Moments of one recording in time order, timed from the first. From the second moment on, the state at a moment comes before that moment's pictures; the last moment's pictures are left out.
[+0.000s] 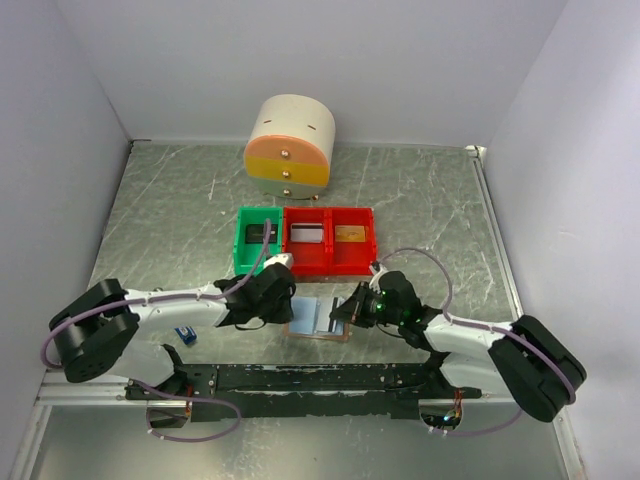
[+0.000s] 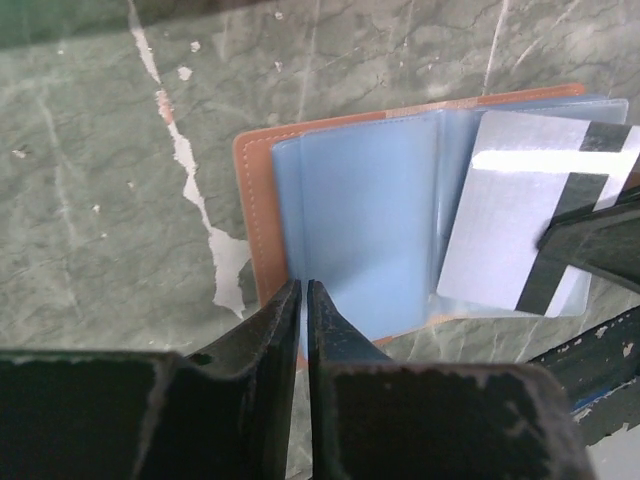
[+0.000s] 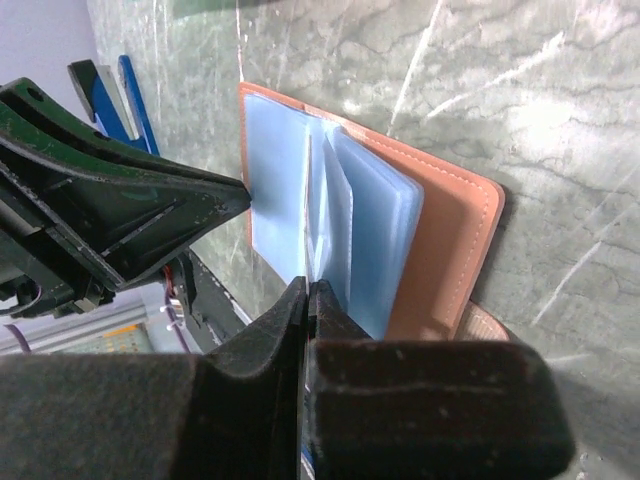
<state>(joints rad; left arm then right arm) -1.00 1.41 0.63 -0.16 -0.13 -0.82 0.68 1.17 0.14 0.46 -0.33 1.04</state>
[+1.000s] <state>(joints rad) -0.95 0.98 0.52 -0.31 -0.22 -0.87 0.72 0.85 0.35 0.22 -0.28 0.78</state>
